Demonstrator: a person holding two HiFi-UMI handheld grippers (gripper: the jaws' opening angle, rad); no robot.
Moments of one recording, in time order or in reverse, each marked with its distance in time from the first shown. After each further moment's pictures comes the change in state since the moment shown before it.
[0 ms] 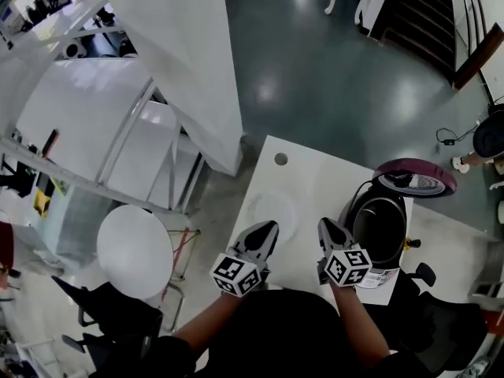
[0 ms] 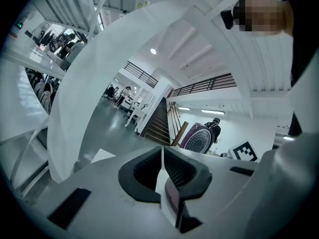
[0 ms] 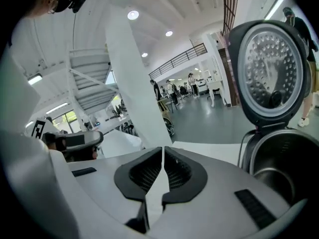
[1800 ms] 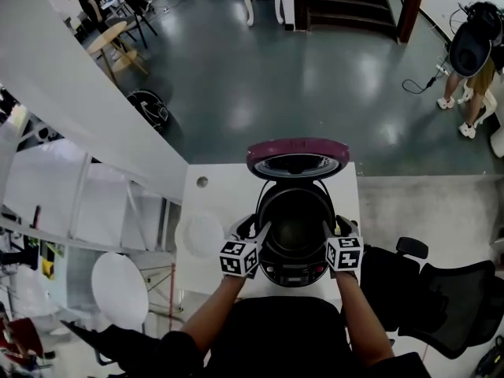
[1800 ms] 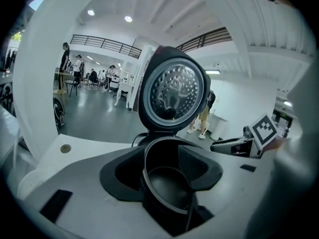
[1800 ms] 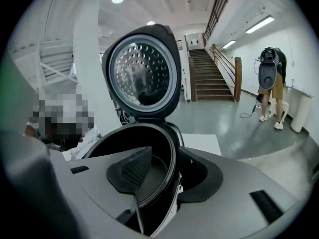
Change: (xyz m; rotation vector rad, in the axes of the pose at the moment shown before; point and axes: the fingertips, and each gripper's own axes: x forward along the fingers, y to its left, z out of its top) left arm 0.216 -0.162 -0.165 0.236 0.385 0.019; right arm -0.180 -0.329 -0.039 0.015 0.117 -0.371
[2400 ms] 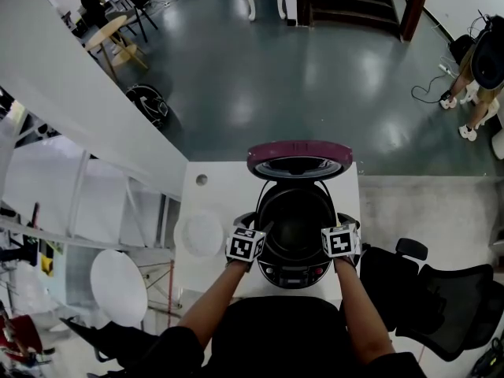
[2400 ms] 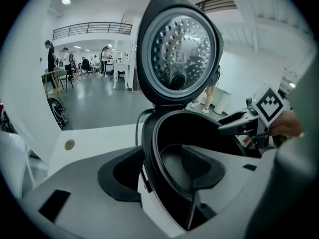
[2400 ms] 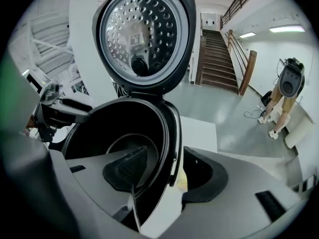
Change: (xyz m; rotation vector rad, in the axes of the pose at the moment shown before) left arm 0.042 0.025 -0.041 0.103 0.307 0.051; right arm 0.041 -0.010 -0.026 -0.143 0.284 -0.029
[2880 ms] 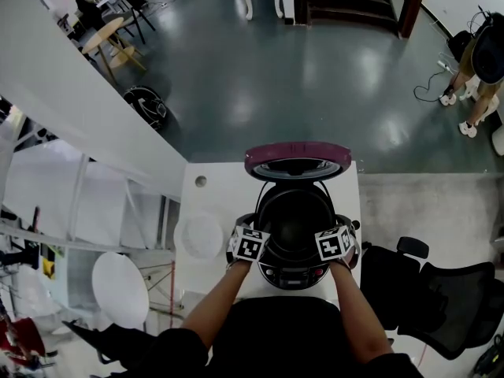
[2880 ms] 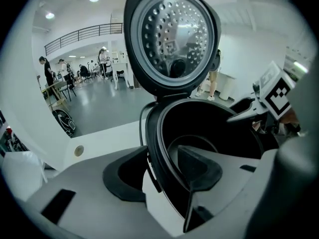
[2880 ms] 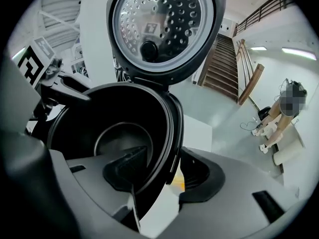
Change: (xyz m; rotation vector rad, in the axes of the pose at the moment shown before) left arm 0.013 0.010 -0.011 0.118 0.089 0.110; right arm 0.013 0.000 -0.015 -0.156 0.064 -0.084
